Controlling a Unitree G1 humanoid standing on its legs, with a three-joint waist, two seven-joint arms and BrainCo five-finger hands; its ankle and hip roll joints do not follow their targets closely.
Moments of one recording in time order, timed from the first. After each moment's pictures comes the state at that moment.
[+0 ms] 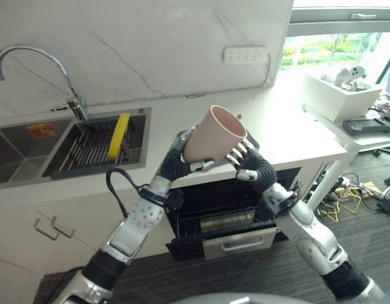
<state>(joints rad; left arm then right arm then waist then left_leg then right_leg) -0.17 0.51 -0.37 -0.16 0.02 -0.27 0.19 -0.16 -0.44 0.46 -0.26 0.75 -0.07 0.07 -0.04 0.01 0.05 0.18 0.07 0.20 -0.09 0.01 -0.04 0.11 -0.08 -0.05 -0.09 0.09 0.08</state>
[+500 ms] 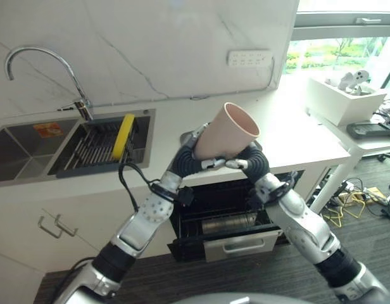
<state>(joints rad) -0.23 0.47 -0.44 -0.15 0.02 -0.22 0.18 -0.26 -0.42 0.50 -0.25 0.63 -0.03 -0.10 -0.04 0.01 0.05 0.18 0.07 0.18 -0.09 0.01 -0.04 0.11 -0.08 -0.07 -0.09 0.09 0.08</state>
